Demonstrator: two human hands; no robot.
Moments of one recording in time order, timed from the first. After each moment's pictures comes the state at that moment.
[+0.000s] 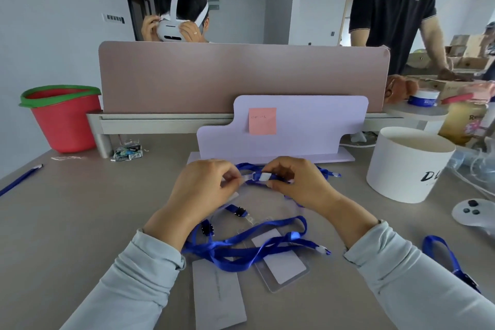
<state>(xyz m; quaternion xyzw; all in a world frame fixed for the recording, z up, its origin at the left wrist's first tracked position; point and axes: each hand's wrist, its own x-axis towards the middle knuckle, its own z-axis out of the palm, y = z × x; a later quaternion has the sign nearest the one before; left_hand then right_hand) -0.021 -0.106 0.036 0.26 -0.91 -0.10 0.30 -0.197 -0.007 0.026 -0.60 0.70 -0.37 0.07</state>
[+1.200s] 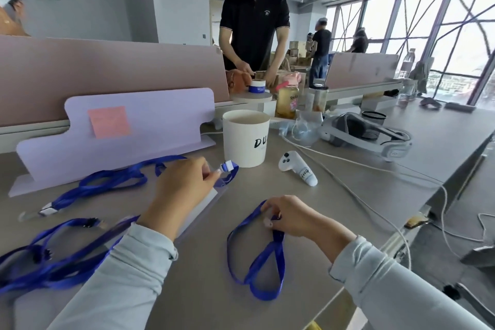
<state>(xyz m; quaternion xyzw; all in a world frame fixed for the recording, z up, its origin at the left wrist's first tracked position) -0.162 0.040 0.024 0.18 -0.94 -0.11 0.26 -0.272 0.231 -0.041 -0.34 0.90 -0.22 0.14</state>
